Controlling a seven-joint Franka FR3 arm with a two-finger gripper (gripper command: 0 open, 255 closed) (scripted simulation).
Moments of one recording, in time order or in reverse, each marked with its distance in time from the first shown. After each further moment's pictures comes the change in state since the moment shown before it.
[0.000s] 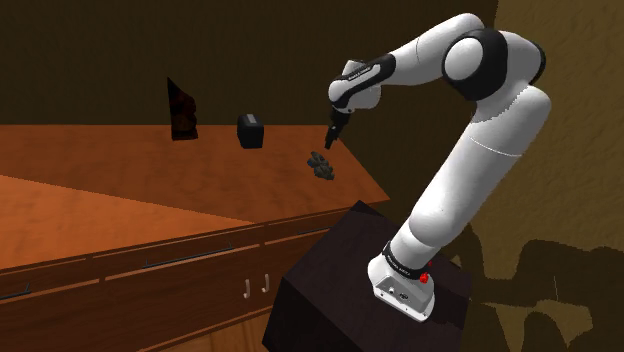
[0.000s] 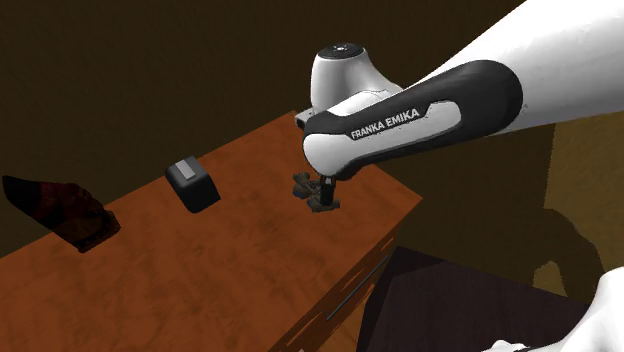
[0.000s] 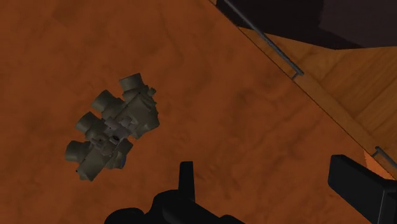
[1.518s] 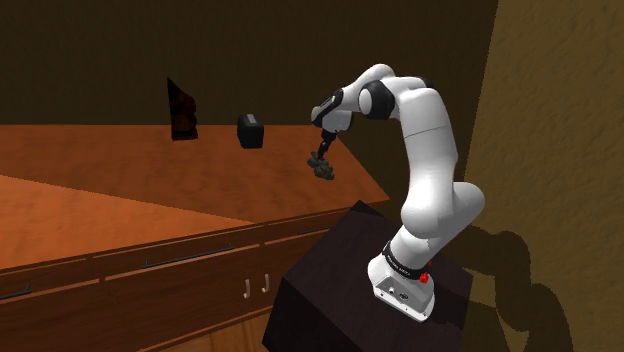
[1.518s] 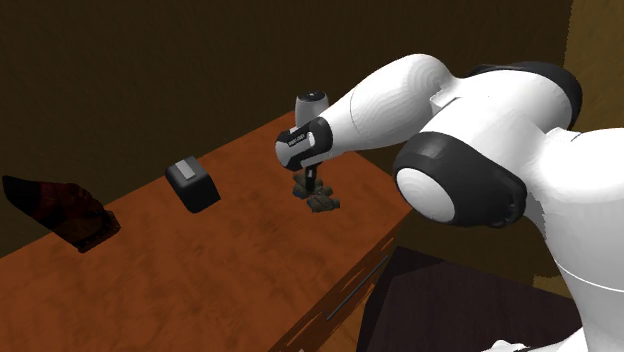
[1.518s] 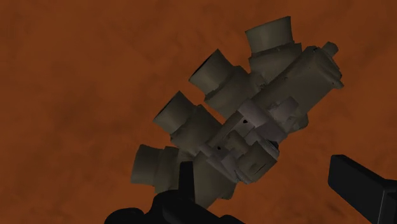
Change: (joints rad) arm -0.272 0.777 0.108 0.666 0.277 0.068 -0.323
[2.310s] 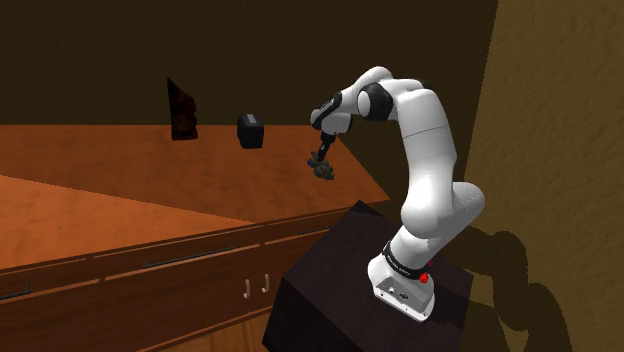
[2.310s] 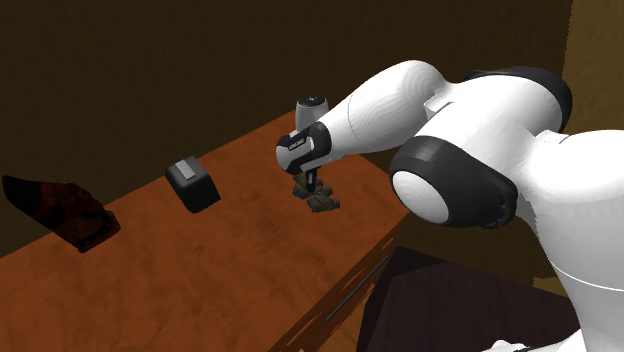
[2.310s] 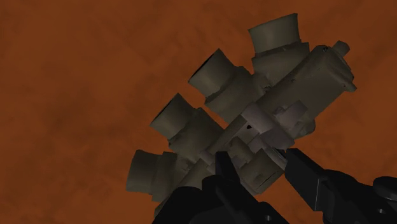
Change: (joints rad) arm -0.005 0.025 0.007 0.006 0.006 0.020 -0.004
